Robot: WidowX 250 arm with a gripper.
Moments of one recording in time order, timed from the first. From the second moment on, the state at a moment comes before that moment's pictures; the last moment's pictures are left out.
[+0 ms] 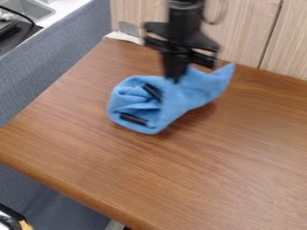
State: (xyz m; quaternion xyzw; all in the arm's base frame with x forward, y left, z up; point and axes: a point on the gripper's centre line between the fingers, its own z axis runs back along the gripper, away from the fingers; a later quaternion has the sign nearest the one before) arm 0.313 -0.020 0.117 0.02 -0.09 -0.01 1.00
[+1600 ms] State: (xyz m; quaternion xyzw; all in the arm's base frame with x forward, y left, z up) arm 0.285 0.062 0.034 0.02 0.01 0.09 1.00
